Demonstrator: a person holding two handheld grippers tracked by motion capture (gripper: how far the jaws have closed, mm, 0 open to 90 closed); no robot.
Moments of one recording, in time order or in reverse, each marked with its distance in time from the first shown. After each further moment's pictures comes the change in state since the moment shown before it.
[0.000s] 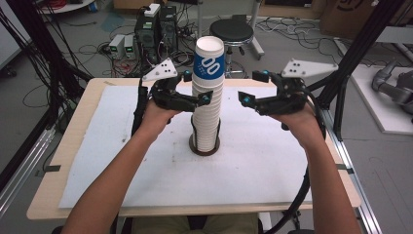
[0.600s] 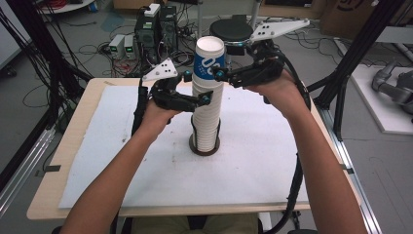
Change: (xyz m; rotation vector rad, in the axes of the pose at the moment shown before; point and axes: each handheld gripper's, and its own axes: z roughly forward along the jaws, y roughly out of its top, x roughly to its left) left arm 0.000 0.000 0.000 0.003 -0.002 -0.001; right arm 0.007 0.069 0.044 0.065 0.051 -0.044
